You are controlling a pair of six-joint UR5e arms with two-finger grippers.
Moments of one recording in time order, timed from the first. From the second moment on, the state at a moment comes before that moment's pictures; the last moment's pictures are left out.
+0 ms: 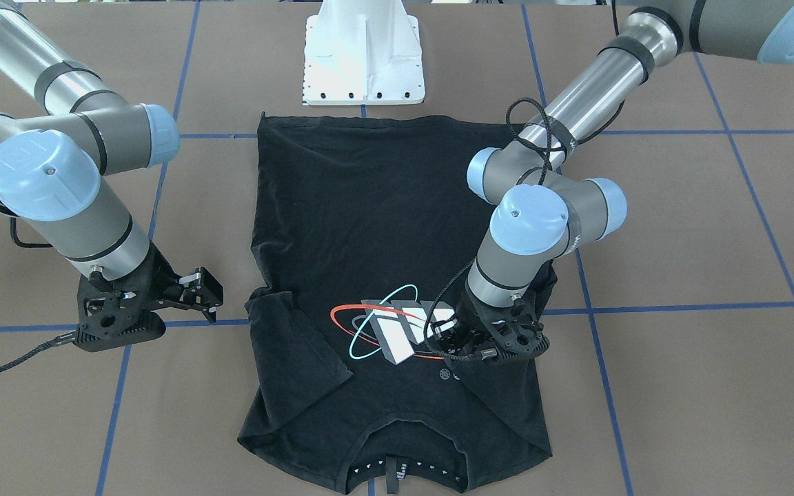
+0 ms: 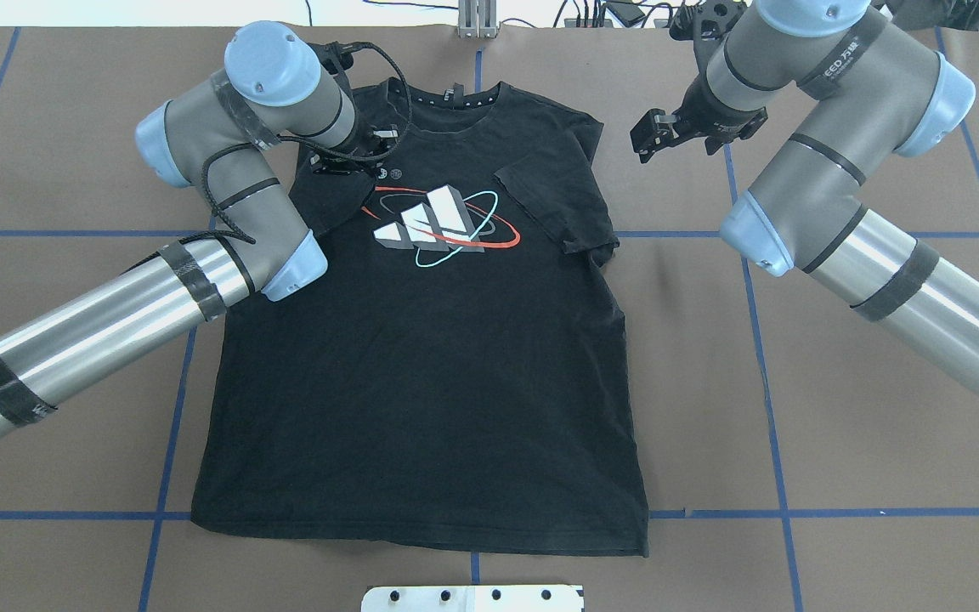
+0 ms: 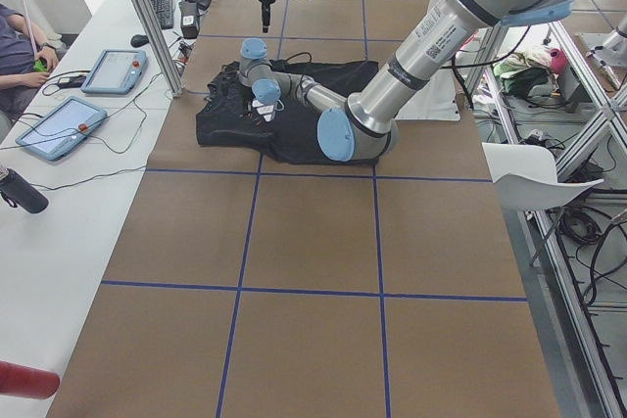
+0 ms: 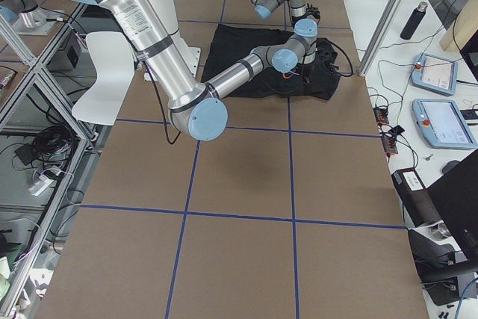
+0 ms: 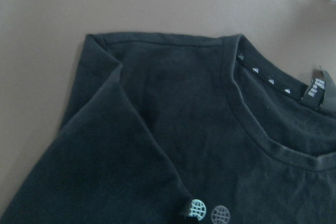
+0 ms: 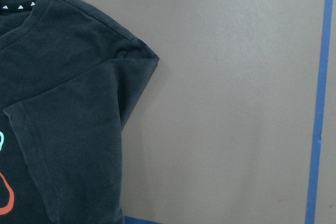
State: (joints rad) left arm -0.78 -2.42 -1.09 -2.13 -1.92 -1.34; right arm 0.92 -0.96 1.49 -1.37 2.06 0.77
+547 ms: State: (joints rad) left arm -0.79 -2.23 -1.38 -2.12 -1.94 -1.19; right arm 0.89 -0.97 1.54 -1.37 2.05 0.87
